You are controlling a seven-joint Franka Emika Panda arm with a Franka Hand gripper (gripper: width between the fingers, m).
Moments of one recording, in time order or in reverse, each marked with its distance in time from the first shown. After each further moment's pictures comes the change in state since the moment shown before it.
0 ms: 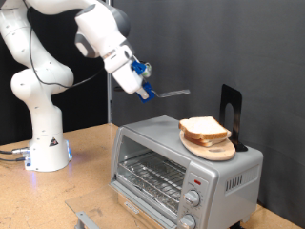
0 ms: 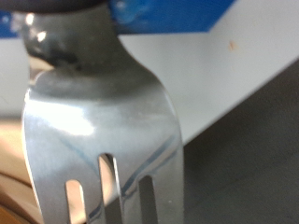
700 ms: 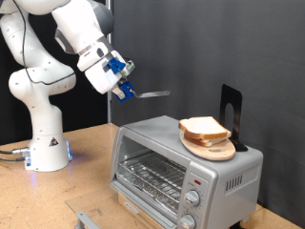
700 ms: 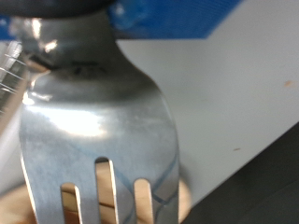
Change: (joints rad) arm -0.147 -0.072 -0.016 -0.024 -0.047 -0.057 0.039
